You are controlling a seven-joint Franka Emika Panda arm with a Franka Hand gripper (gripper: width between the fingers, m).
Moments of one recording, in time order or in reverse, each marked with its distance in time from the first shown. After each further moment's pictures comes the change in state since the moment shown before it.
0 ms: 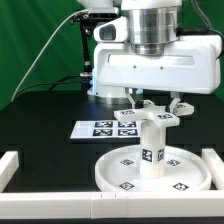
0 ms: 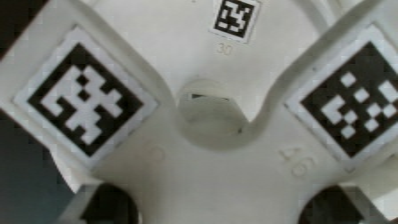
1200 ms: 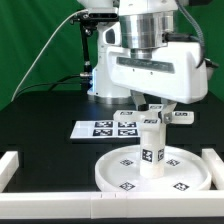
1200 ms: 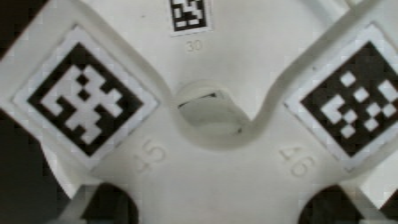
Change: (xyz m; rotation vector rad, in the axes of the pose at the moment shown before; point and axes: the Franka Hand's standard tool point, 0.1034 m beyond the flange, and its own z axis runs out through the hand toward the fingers) arm 0.001 0.000 0.008 0.055 0.021 0.617
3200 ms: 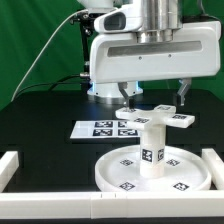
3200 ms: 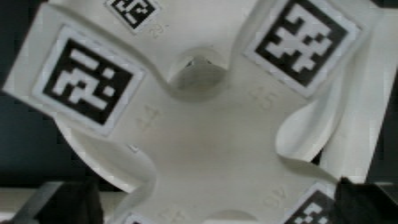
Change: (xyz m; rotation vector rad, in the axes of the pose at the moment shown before) arm 0.004 -0.004 -0.020 -0.031 0.044 -1.276
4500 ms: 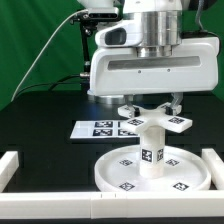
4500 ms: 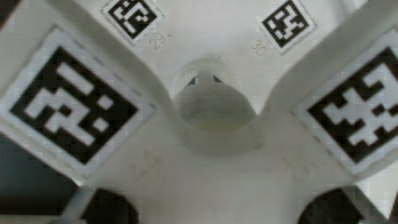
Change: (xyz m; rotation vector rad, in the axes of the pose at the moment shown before) arm -0.003 -0.002 0.019 -0.009 0.006 0.141
